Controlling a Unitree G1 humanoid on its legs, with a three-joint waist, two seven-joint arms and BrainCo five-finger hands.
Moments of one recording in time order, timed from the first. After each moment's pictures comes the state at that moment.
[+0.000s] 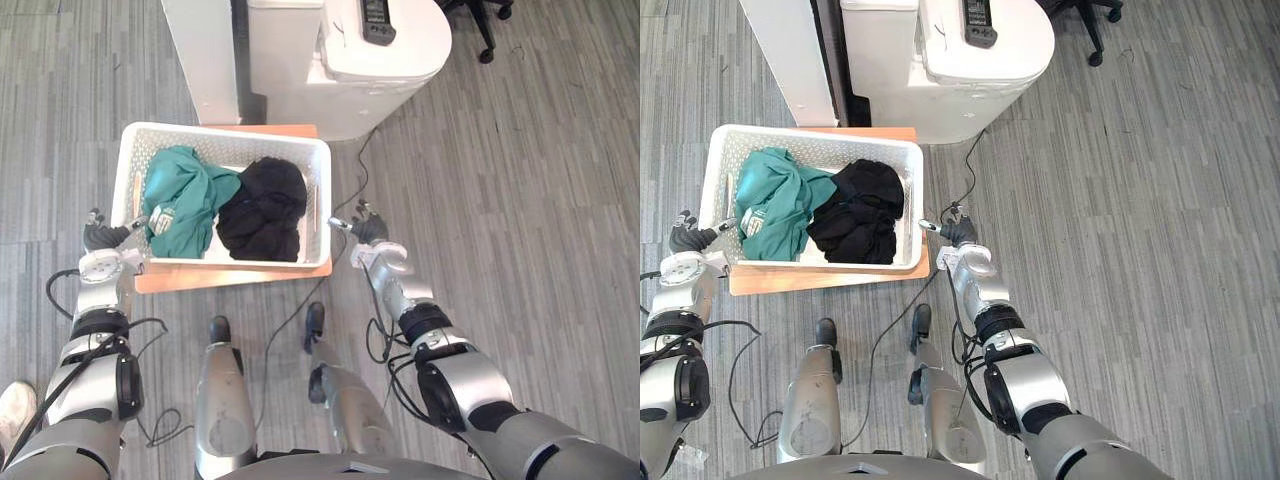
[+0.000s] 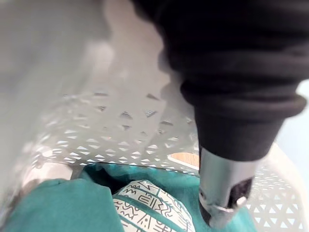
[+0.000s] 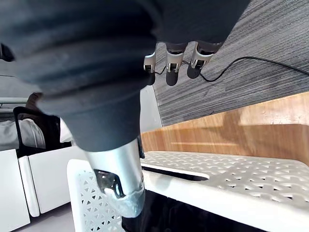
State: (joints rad) left arm -0.64 0.48 0.31 0.96 -0.12 0.03 0.20; right arm -0.74 -0.08 0.05 0.86 0.40 0.02 -0.11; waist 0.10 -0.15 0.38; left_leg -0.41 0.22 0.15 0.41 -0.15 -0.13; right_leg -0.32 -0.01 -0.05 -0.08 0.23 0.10
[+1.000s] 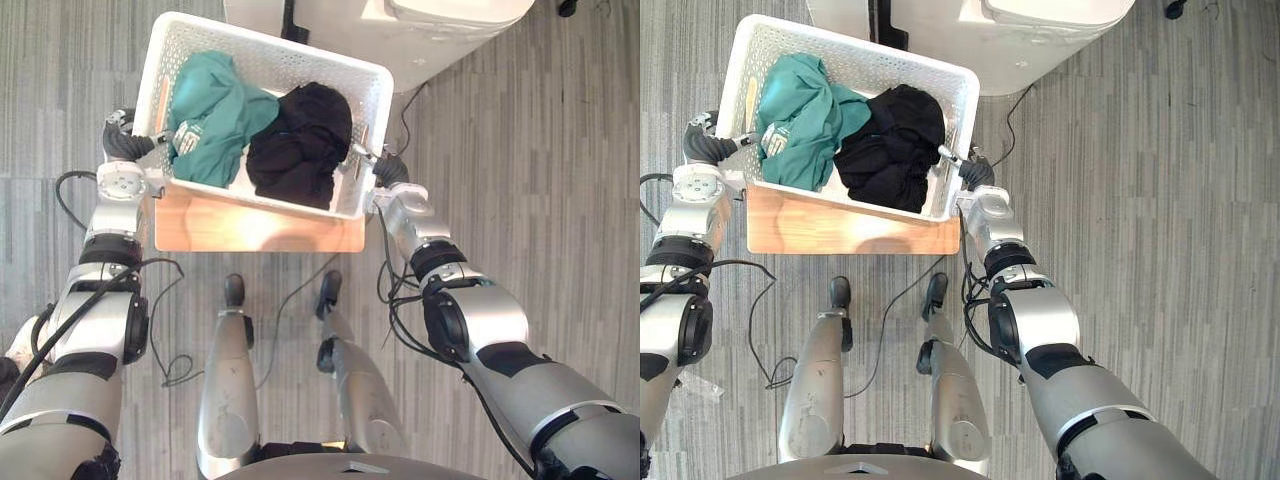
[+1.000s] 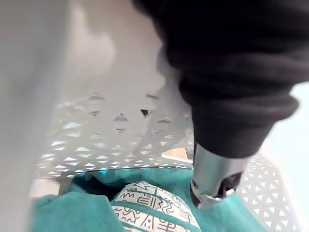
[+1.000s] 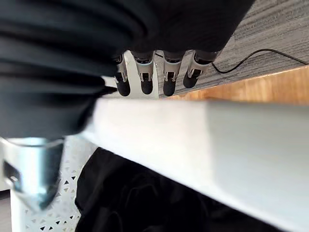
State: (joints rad) left arm -1.02 0.50 -0.01 1.00 -0.10 0.03 0.24; right arm -1.07 -0.15 -0.12 1.13 0.22 -0.02 -0.07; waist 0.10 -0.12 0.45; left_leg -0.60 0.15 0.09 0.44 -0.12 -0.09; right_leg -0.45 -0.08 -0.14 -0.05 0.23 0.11
